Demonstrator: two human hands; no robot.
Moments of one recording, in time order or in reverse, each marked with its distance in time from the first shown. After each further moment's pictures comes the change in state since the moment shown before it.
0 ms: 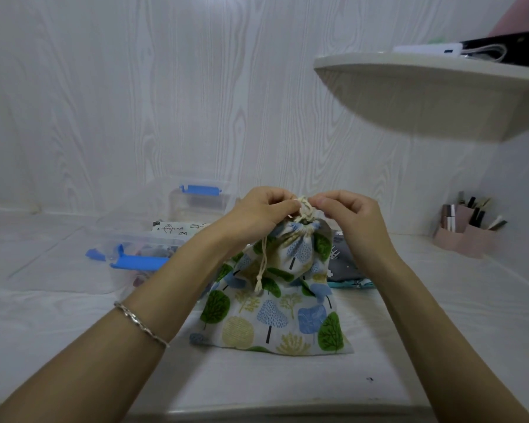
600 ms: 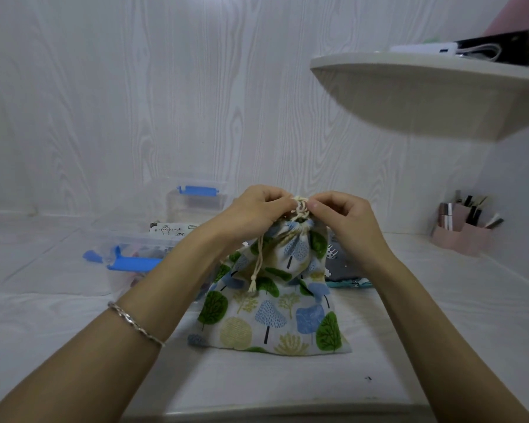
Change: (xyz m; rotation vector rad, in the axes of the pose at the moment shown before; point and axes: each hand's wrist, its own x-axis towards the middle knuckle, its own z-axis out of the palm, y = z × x) left_hand 0.000 0.002 -0.004 -0.002 -0.035 -0.013; right_hand 0.004 0.008 -0.001 0.005 -0.091 -0.020
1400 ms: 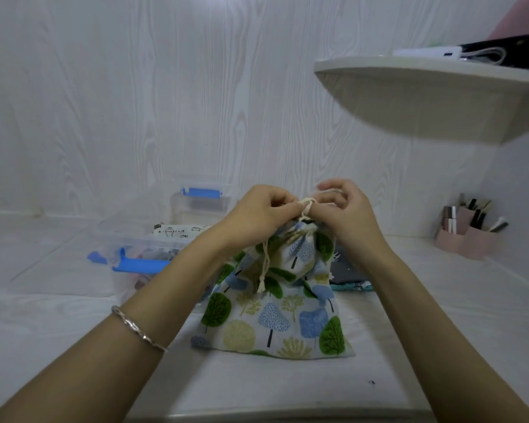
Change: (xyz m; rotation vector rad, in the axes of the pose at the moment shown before) left_hand -0.003 0.002 0.001 0.104 0.045 0.144; right_hand 0.010 0.000 0.006 0.026 0.059 0.077
